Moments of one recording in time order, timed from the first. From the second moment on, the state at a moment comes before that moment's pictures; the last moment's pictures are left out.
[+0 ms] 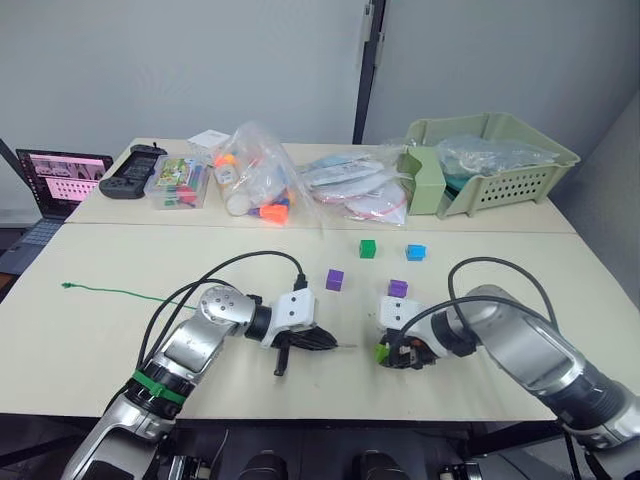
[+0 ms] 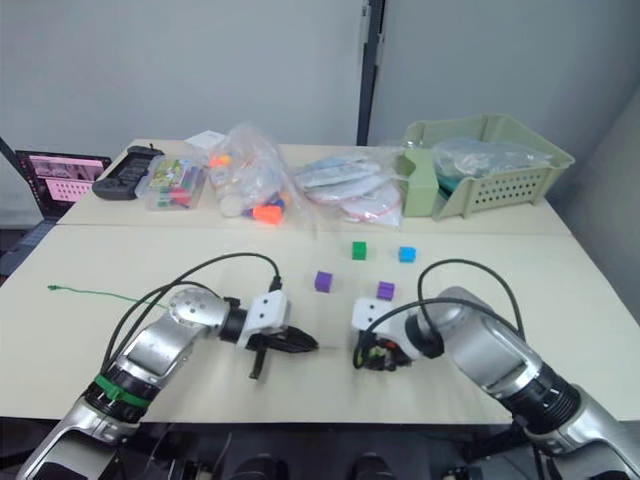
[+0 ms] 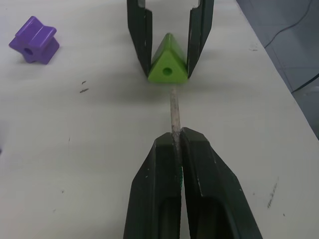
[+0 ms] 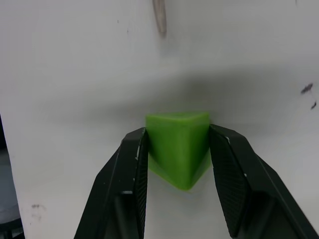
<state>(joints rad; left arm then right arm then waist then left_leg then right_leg) -0.54 0.54 -0.38 0.00 -0.14 0.26 -1.25 -0.59 -0.82 0.52 -0.39 0.05 0.93 1.14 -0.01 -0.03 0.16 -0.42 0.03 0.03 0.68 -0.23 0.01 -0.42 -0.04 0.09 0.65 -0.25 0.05</state>
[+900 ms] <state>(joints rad) -0.56 0.43 -0.45 0.01 -0.08 0.30 -1.16 -0.60 -0.84 0.55 -0.43 0.06 0.95 1.13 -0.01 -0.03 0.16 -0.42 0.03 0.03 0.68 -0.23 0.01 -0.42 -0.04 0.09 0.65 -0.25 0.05</state>
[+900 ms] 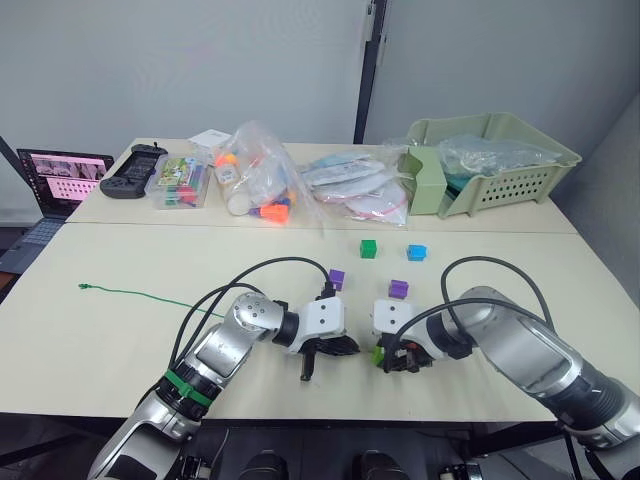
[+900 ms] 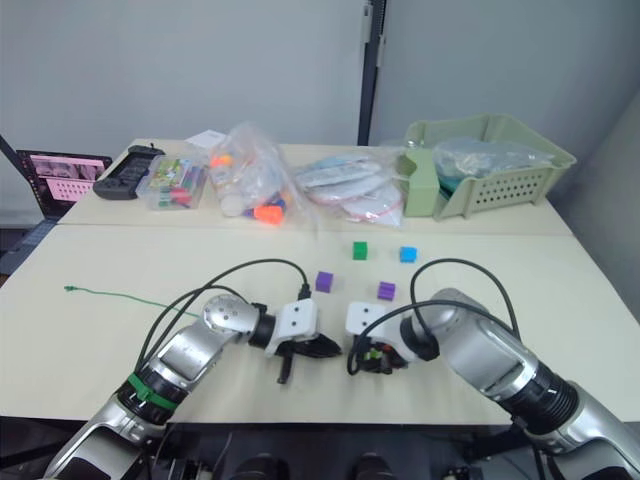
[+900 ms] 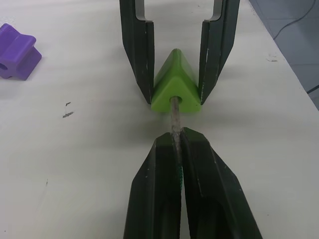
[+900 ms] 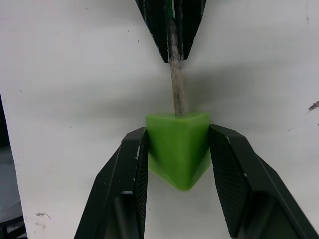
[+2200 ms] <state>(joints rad) -0.55 0.40 -0.42 0.06 -0.08 0.28 -1.12 -0.60 -0.86 0.55 -0.42 0.06 0.95 1.13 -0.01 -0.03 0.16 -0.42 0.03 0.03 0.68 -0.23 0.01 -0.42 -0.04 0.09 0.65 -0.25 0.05</state>
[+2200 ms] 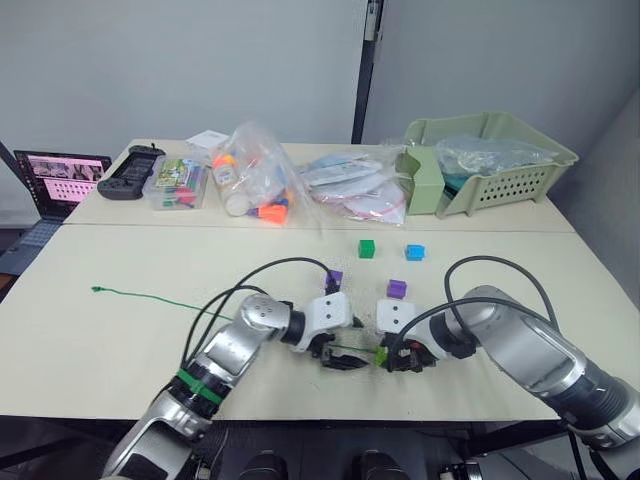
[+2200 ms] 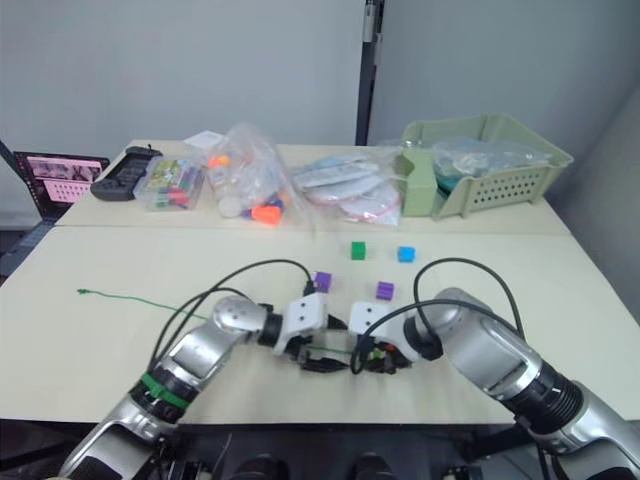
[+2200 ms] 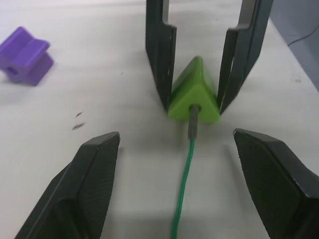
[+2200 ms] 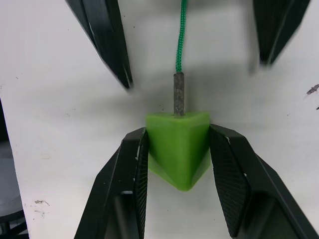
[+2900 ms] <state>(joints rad) -0.52 0.38 -0.43 0.08 -0.08 0.26 -1.14 -0.60 -0.86 0.55 -0.42 0.06 0.95 1.13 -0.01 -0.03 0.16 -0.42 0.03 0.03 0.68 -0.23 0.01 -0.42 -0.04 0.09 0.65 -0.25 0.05</state>
